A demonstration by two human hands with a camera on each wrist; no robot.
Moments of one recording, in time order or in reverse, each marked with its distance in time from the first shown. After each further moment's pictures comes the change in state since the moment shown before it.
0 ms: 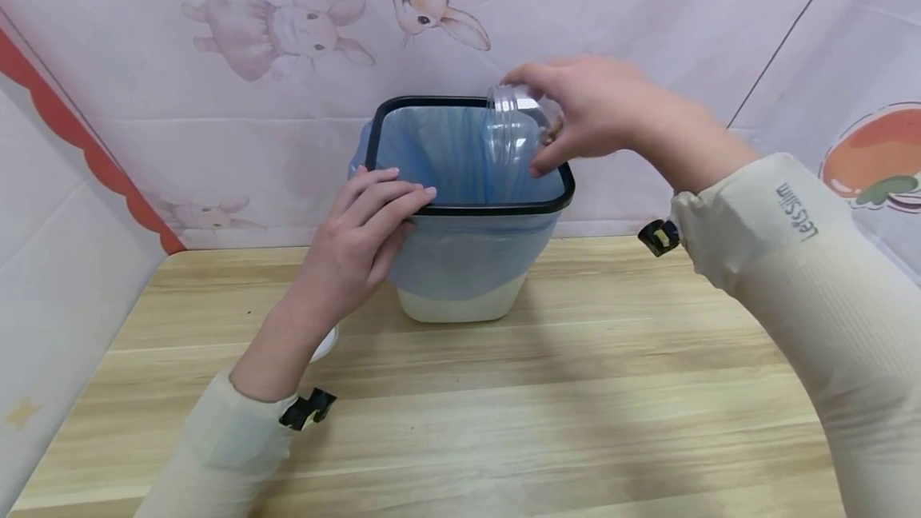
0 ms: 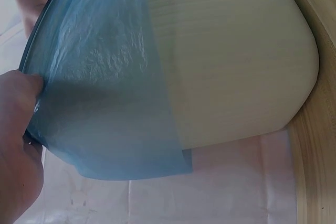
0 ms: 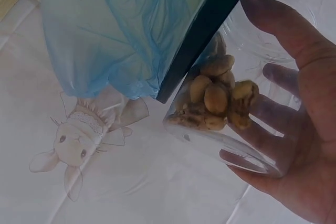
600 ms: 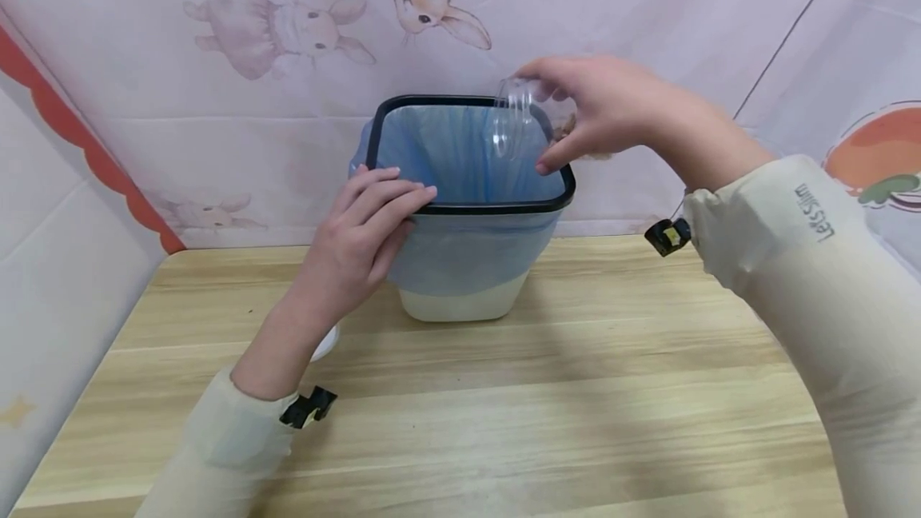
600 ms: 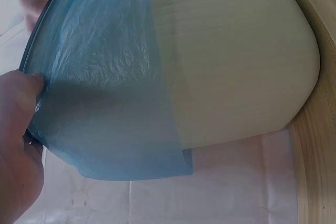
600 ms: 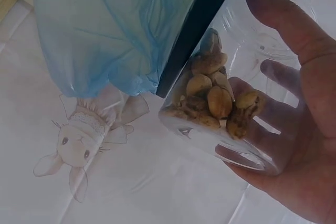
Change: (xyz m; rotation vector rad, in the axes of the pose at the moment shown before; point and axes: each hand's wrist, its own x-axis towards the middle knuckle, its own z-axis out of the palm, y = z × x) left_hand 0.000 0.000 -0.001 -0.006 0.002 0.003; right_hand -0.008 0.008 -0.002 0.164 -0.023 0.006
